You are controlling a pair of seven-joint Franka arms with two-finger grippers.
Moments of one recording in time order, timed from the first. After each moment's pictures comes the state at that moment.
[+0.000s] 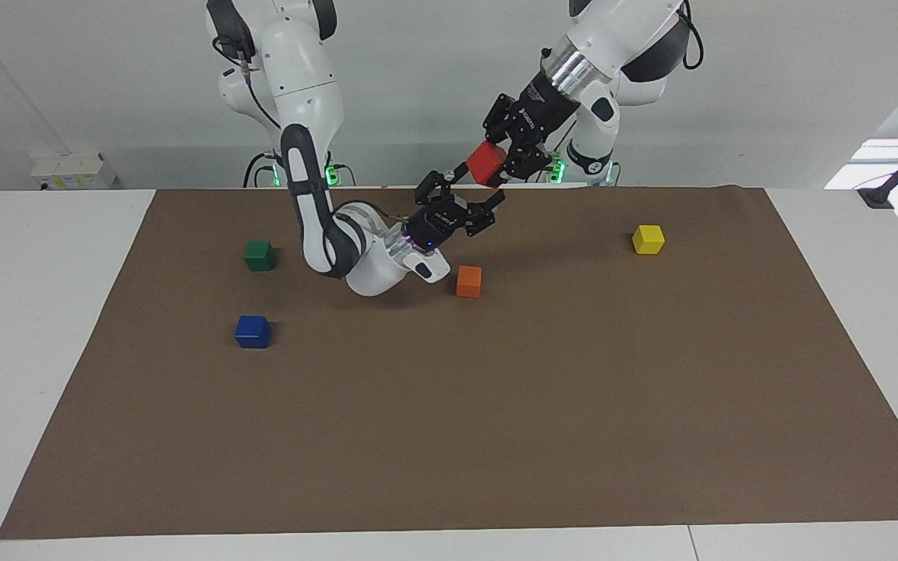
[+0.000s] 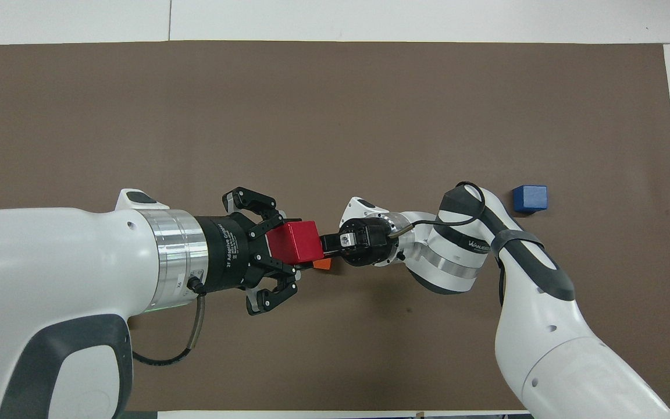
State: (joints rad) left arm -0.12 -0.25 -0.38 -1.99 -0.67 2.03 -2.04; right arm 0.47 0.47 -0.03 -2.10 2.29 1.06 -0.89
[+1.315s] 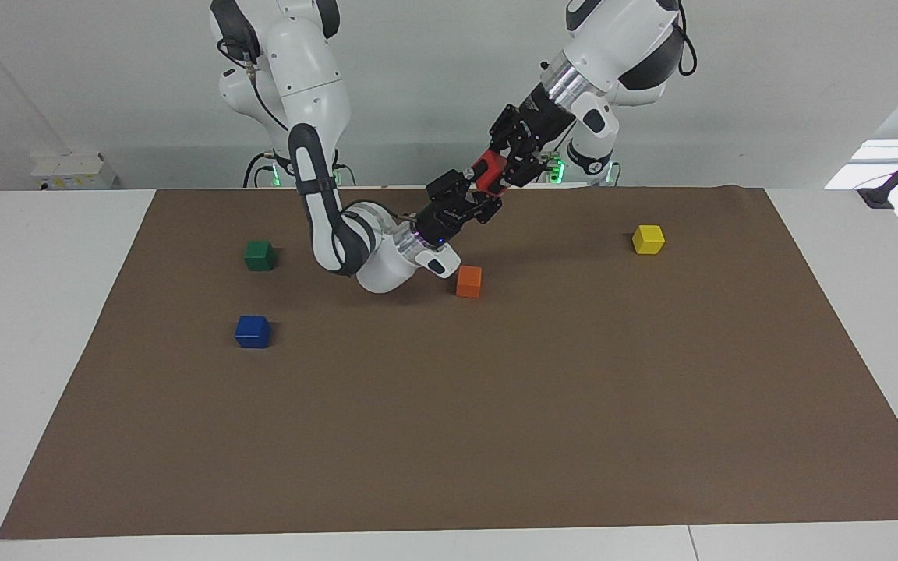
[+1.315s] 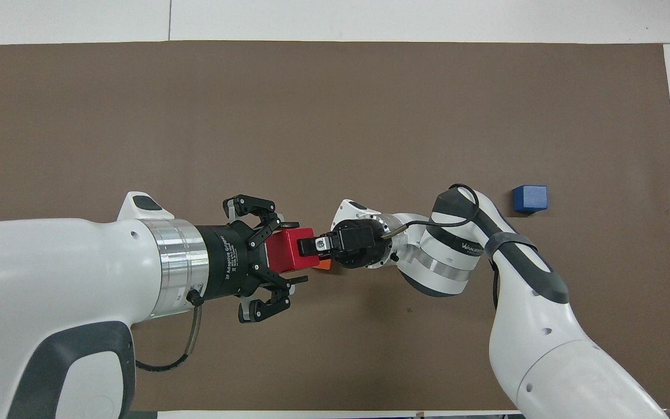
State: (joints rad) left arm -0.13 -0.28 -0.38 -2.02 -0.68 2.03 -1.92; right arm 0.48 0.47 0.00 -2.09 2.34 1.05 -0.87
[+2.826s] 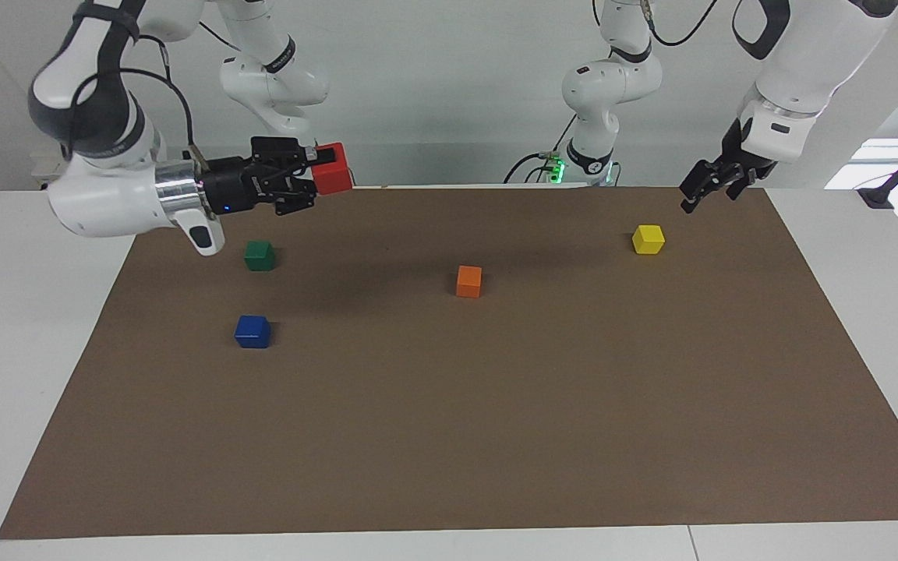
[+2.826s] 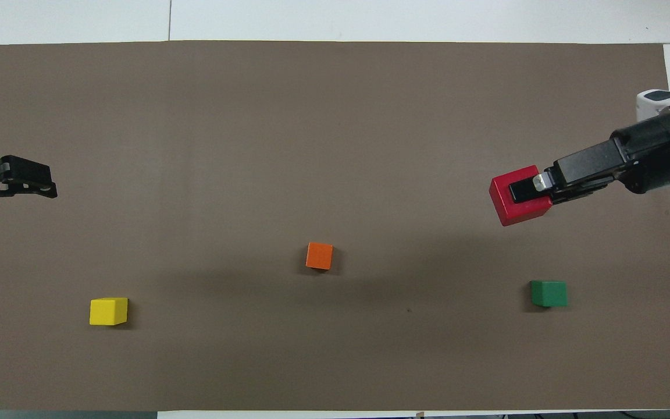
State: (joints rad) left arm 0.24 -0.04 -0.27 -1.64 0.00 1.58 -0.18; right arm -0.10 0.10 -0.03 -1.67 1.06 1.28 -0.19
